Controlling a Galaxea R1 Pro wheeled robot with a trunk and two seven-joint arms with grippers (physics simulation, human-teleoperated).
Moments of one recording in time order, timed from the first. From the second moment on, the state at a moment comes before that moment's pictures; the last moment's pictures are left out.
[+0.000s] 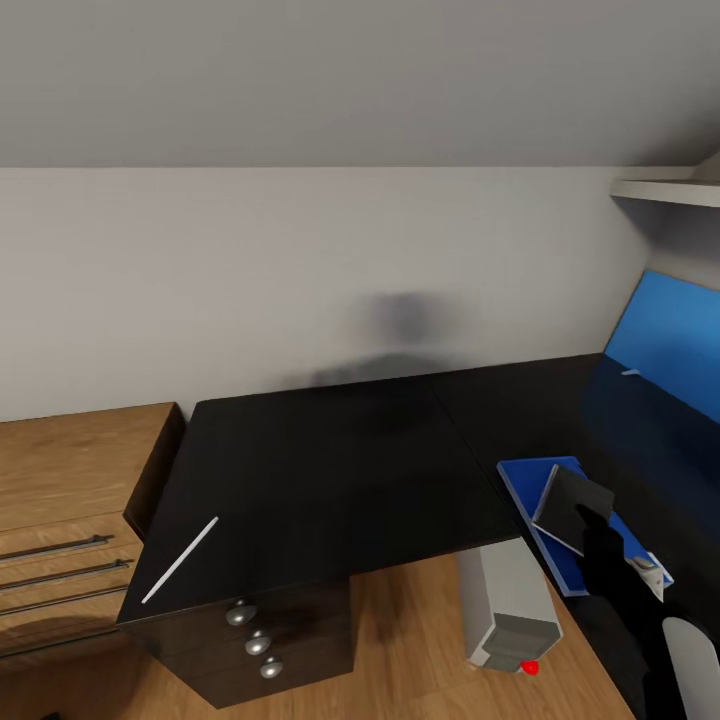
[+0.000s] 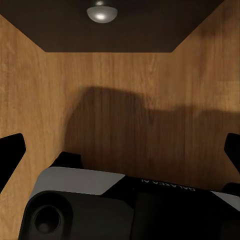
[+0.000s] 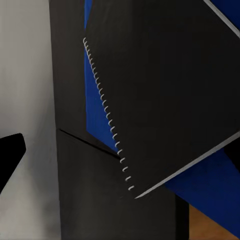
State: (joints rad) left arm 0.15 -0.05 -0.32 -1.19 0.40 0.32 0.46; right arm -0.26 0.04 -0.59 -1.43 -1.29 0.41 -0.24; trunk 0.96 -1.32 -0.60
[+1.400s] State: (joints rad) left arm 0.15 -0.05 -0.32 -1.17 0.40 0.32 0.46; right arm -0.26 0.05 -0.56 -1.49 -1.20 0.42 -0.19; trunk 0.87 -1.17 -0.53
